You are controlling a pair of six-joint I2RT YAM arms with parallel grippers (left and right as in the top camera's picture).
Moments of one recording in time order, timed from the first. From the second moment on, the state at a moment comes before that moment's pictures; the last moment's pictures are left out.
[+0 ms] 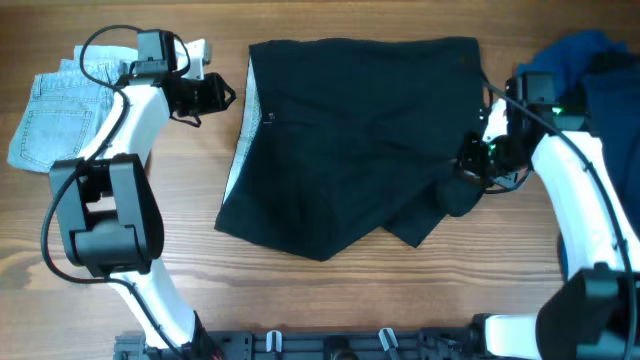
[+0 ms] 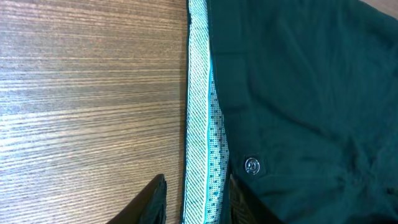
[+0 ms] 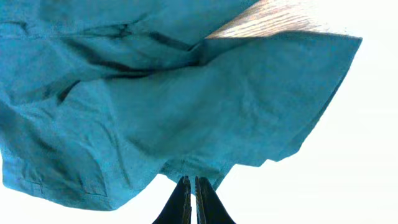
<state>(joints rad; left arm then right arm) 0.06 2.03 1.46 -0.52 0.45 -0.10 -0.05 1.55 1.22 -1.12 -0.27 0.30</state>
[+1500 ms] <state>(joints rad) 0.06 2.03 1.46 -0.52 0.45 -0.10 0.13 1.49 0.74 -0.92 0.05 0.80</state>
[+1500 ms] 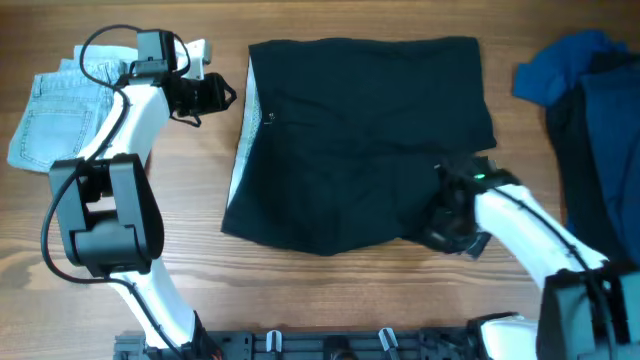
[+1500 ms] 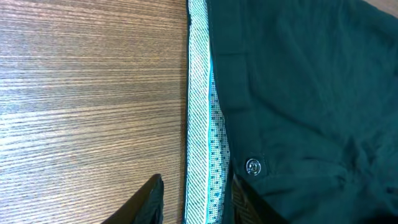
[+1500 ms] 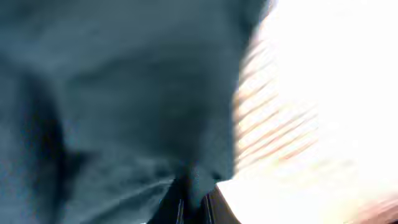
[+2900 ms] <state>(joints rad) -0.11 2.04 1.43 -0.82 0.55 -0.11 -0.17 1.80 1.26 -0.75 -0.14 0.12</state>
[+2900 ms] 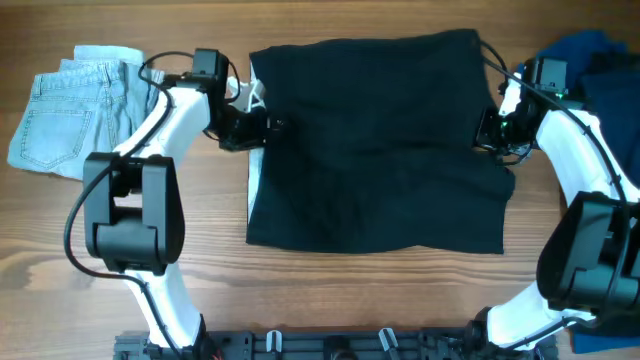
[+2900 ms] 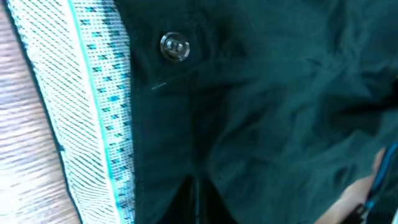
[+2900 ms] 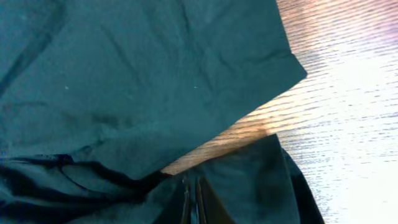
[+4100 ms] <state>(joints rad) -0.15 2.10 1.43 -0.75 0.48 -0.11 -0.17 1.80 1.26 -0.74 -0.14 0.12</state>
